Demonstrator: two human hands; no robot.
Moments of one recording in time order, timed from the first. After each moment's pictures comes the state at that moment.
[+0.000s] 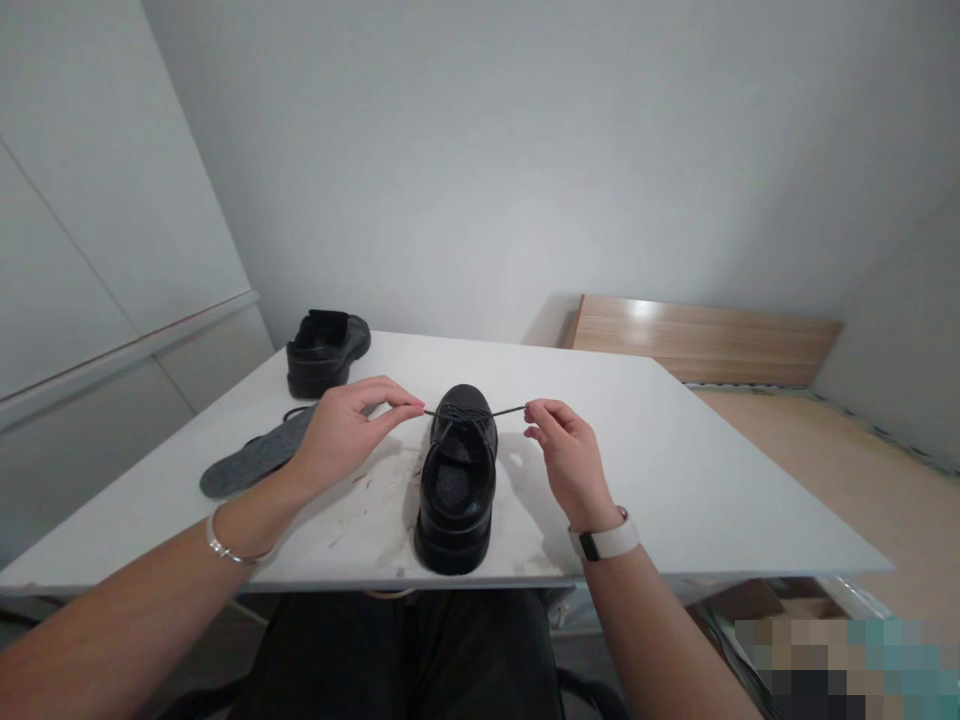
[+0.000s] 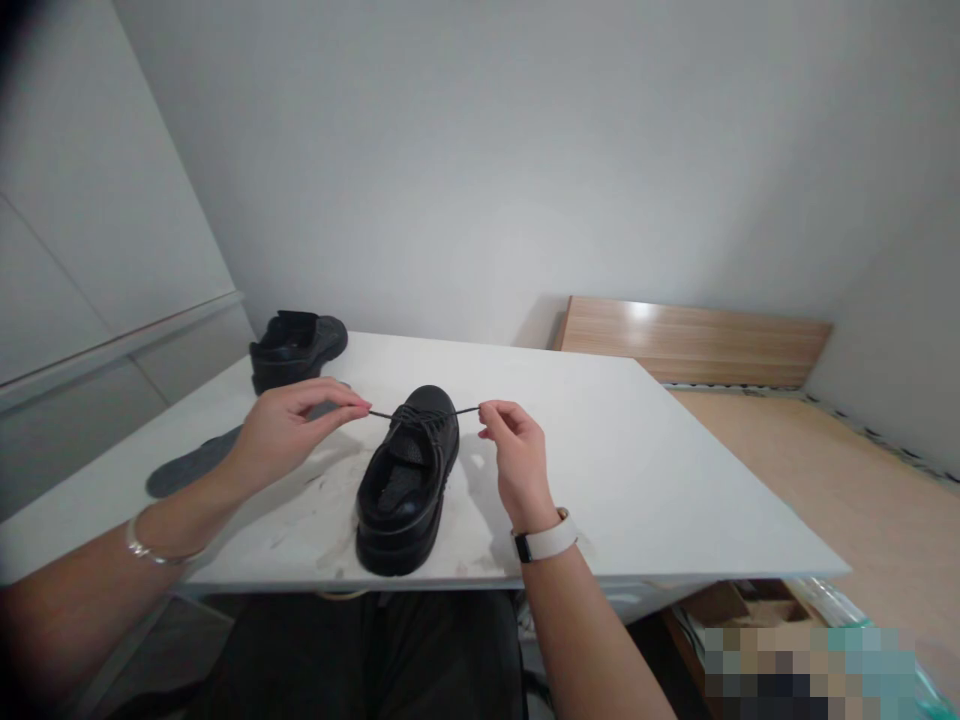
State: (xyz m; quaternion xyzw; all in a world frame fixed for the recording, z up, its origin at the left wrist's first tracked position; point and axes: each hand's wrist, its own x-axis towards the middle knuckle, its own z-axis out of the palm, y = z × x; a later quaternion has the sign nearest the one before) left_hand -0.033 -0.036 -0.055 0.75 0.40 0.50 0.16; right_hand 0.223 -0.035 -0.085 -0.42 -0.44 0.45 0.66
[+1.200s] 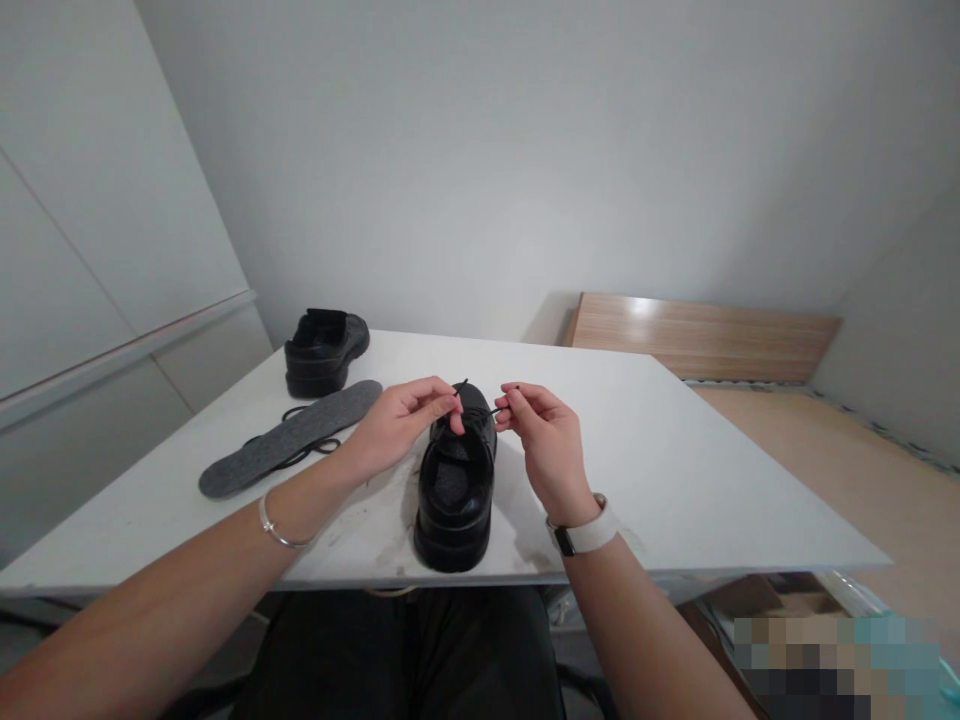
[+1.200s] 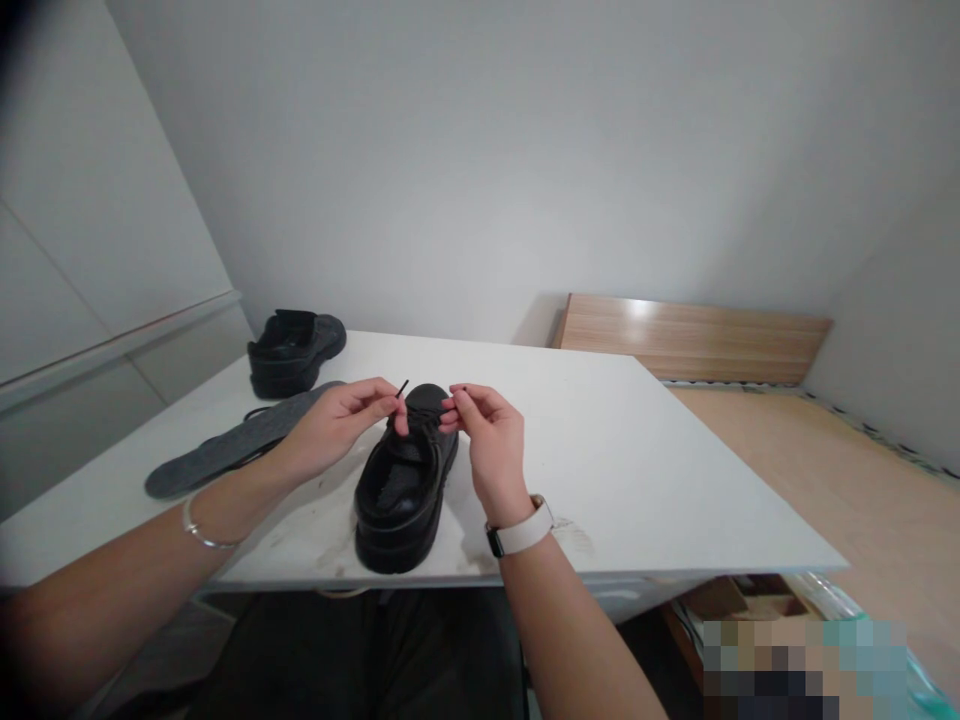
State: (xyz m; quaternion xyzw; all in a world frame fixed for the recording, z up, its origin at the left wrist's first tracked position) left_hand 0.007 -0.030 -0.047 0.74 0.34 0.45 0.36; right_hand 0.195 -0.036 -0.070 -0.34 -0.44 0.49 0.67
